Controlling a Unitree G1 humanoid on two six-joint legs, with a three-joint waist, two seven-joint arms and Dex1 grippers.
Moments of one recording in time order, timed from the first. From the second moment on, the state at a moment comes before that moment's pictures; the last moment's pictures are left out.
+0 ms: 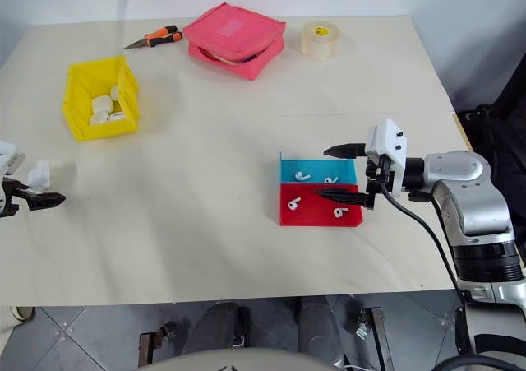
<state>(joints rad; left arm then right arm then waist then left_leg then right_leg) -0.48 1.13 0.12 0.60 -0.01 0.71 -0.87 -0.47 -0.77 -0.01 0.00 0.44 0.32 1.26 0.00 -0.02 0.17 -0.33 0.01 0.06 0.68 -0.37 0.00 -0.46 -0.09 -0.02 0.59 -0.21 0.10</state>
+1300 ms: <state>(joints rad) -0.95 1.05 -0.04 1.23 0.15 0.43 -0.80 -0.44 -0.78 -0.01 -0.03 0.44 0.33 1.25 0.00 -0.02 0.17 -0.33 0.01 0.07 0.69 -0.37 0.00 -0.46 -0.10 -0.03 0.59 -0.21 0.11</state>
